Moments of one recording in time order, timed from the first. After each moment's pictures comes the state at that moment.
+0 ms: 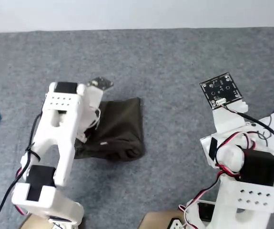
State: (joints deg) left arm 1.8 4.7 14.3 95.1 -20.7; right arm 5.5 -49.5 15.7 100.3 28.4
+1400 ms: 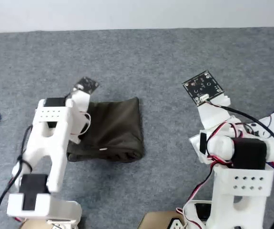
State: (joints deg) left arm -4.3 1.5 28.0 74.1 -20.4; right arm -1.6 -44.9 15.7 100.2 28.9
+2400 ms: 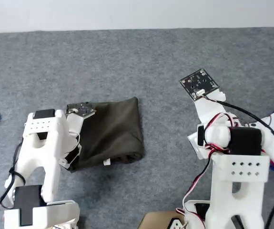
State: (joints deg) left arm -10.1 -6.6 37.6 87.8 -30.1; right arm -1.5 -40.2 15.7 100.2 28.9
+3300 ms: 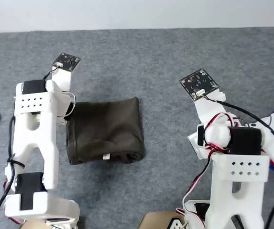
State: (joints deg) left arm -9.9 0.7 9.2 82.6 -19.0; right arm -1.6 -40.2 15.7 100.2 28.9
